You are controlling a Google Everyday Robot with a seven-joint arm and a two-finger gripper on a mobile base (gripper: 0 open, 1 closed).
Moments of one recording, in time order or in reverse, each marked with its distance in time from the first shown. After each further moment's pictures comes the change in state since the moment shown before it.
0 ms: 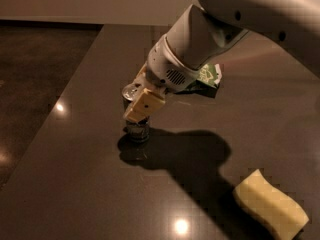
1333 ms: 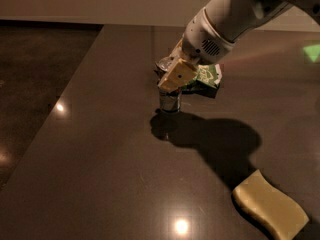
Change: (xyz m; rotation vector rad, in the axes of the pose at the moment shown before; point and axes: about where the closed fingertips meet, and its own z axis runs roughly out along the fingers) arm 0.043 -0.063 -0.061 0.123 0.038 0.107
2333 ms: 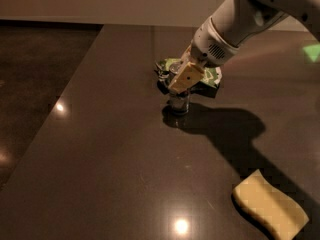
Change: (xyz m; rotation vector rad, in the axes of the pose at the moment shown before) arm 0.036 -0.032 0.012 -0.003 0.033 0.052
